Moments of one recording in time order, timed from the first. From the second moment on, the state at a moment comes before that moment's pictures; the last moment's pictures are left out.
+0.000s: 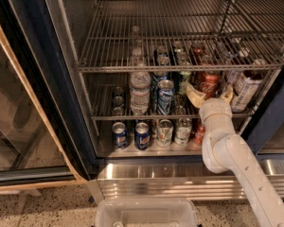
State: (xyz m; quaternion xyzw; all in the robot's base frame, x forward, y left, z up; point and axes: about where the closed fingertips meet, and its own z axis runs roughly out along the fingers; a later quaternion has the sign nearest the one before) arm 0.675 -0.263 0.773 0.04 0.66 -0.01 0.75
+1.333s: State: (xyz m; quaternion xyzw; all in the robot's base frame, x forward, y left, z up) arm 0.677 -0.262 0.773 0.04 0.66 -0.01 0.75
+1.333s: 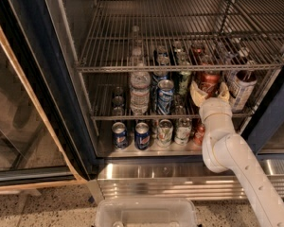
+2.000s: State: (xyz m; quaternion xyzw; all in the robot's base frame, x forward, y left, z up) arm 0.712 -0.269 0.764 0.03 0.67 -0.02 0.74
